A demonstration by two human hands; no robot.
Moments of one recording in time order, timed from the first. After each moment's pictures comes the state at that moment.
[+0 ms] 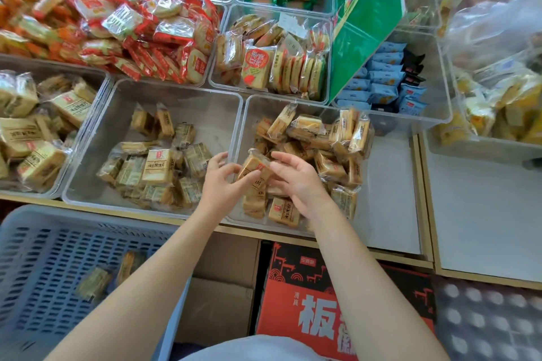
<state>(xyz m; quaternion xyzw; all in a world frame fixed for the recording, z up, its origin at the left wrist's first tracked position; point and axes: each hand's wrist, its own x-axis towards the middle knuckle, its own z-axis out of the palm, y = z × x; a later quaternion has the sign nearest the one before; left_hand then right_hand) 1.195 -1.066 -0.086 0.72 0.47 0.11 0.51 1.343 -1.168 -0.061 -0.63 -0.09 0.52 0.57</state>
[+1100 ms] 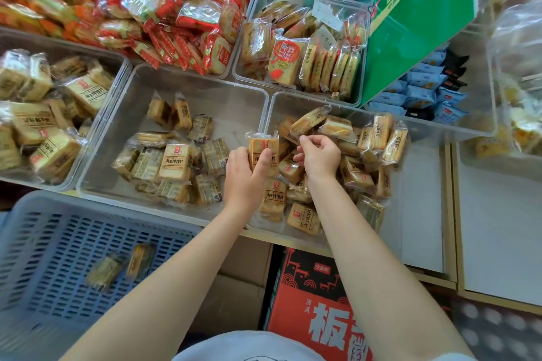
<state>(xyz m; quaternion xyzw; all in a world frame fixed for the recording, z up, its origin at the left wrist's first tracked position) 1.218 -1.054 -0.101 0.68 0.52 0.20 0.47 1.363 -1.092 -0.096 -0.80 -0.02 0.29 0.53</state>
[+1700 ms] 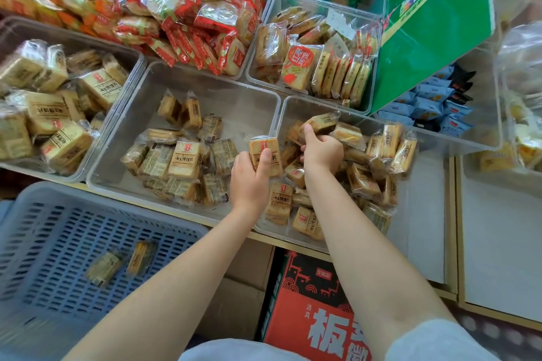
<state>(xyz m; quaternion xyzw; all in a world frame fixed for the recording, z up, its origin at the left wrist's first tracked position) 1.215 -1.054 -0.102 0.62 0.57 0.22 0.49 1.356 -1.061 -0.094 -0.87 -0.02 0.22 0.44</state>
